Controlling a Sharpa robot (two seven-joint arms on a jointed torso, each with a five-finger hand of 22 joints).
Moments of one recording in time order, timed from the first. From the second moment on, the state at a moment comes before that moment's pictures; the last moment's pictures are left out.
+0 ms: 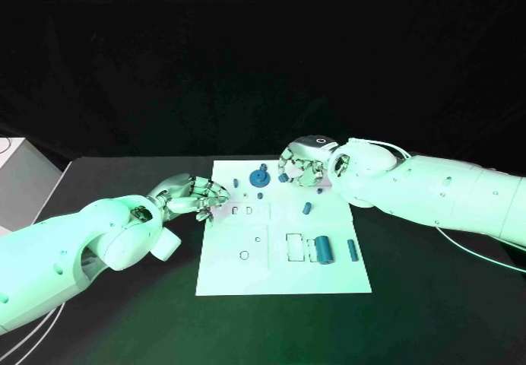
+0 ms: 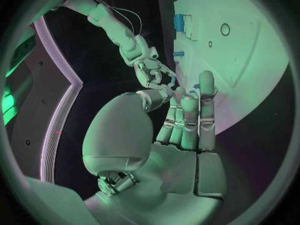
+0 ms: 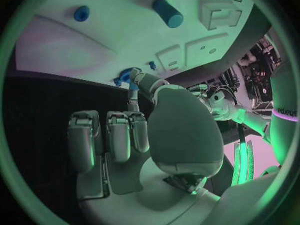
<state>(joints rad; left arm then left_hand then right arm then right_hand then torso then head) 1.01 -0.91 0.22 1.60 -0.59 -0.13 -0.04 1.26 -0.15 0.77 0.05 0.06 0.75 0.18 0.38 0.80 0.84 0.09 0.93 0.59 1.22 0.03 1.13 0.94 0.17 1.08 0.11 0.87 0.56 1.37 -0.63 -0.16 1.25 -1.54 -0.28 -0.01 1.30 -0.21 0.53 0.05 0.15 1.03 0.05 0.25 0.51 1.47 -0.02 1.53 1.31 1.46 -0.09 1.53 1.31 0.01 1.47 0.01 1.54 1.31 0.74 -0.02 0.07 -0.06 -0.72</state>
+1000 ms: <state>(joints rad) 0.99 -0.80 0.22 1.58 -0.58 -0.37 -0.16 1.14 -0.21 0.48 0.29 0.06 0.82 0.11 0.63 0.78 0.94 0.04 1.06 0.55 1.38 -0.03 1.32 1.14 0.17 1.23 0.07 0.93 0.66 1.34 -0.66 -0.16 1.52 -1.47 -0.36 -0.20 1.28 -0.23 0.50 0.10 0.33 1.02 0.06 0.22 0.53 1.47 -0.01 1.53 1.31 1.47 -0.08 1.53 1.31 0.01 1.46 0.02 1.53 1.31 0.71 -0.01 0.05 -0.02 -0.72</state>
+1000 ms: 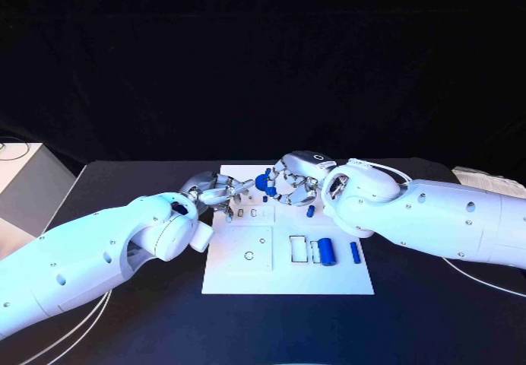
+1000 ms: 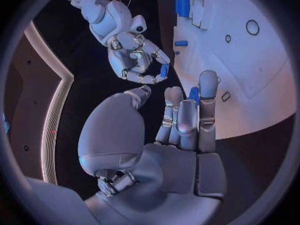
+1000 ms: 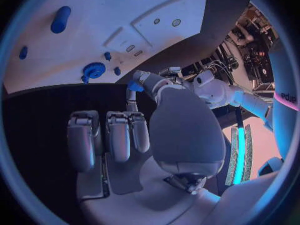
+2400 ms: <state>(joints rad) 1.00 -0.75 0.22 1.55 -0.70 -0.33 -0.30 1.15 -0.20 0.36 0.29 0.06 0.84 0.09 0.71 0.75 0.97 0.01 1.10 0.55 1.43 -0.05 1.39 1.24 0.15 1.28 0.05 1.06 0.82 1.33 -0.63 -0.16 1.54 -1.50 -0.39 -0.27 1.27 -0.23 0.50 0.11 0.33 1.02 0.07 0.22 0.54 1.47 -0.01 1.53 1.31 1.46 -0.08 1.52 1.31 0.01 1.46 0.02 1.53 1.31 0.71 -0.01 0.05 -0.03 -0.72</state>
